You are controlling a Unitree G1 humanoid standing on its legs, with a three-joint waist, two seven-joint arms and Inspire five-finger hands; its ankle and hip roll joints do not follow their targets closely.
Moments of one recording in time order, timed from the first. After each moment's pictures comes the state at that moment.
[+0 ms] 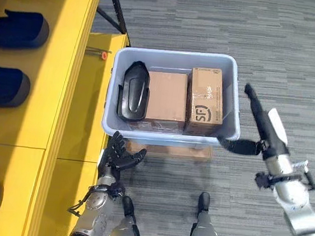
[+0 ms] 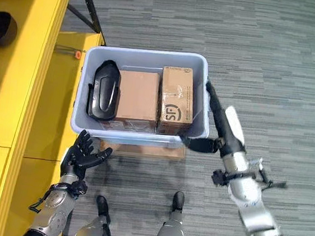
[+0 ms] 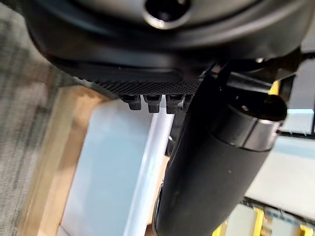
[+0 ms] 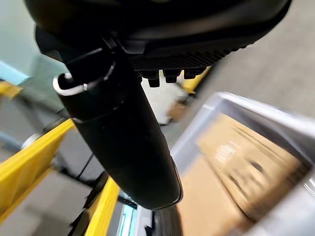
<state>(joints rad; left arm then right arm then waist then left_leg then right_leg) 0.01 0.26 -0.16 0.34 -0.58 -0.26 0.16 -0.23 -0.78 0.11 -0.07 0.00 -0.23 -0.15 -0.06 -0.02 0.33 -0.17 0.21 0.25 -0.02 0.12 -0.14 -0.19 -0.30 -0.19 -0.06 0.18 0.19</state>
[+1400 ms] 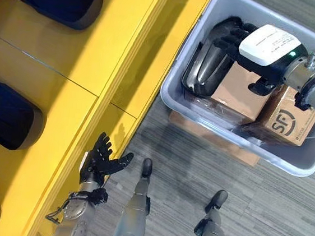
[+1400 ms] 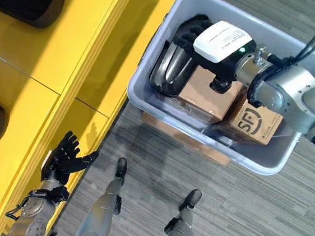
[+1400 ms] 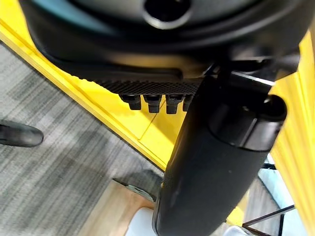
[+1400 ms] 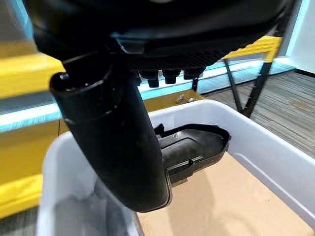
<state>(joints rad) 0.10 0.38 -0.11 0.23 -0.62 -0.27 0.10 -1.55 -1.28 1.30 0.33 -0.35 -0.24 -0.06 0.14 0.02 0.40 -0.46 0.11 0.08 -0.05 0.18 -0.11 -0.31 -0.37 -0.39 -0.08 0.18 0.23</state>
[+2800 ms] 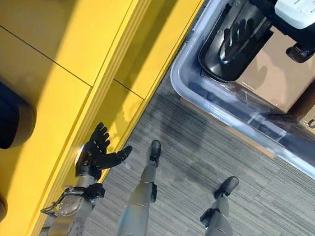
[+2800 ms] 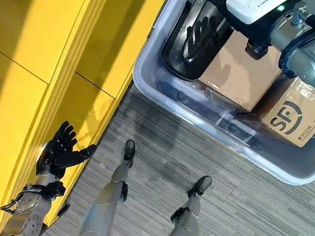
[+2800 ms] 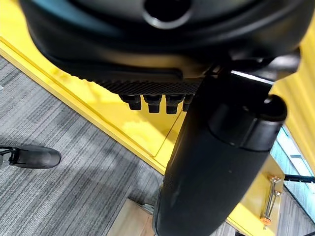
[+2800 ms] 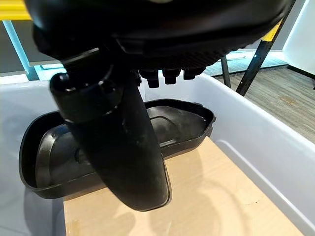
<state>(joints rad) 0.10 0.42 -0.09 0.18 -0.63 -0.29 0.10 -1.70 -1.29 1.37 0.49 -0.43 -0.21 -0.11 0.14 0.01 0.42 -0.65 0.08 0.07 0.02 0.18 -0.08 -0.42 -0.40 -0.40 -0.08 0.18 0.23</state>
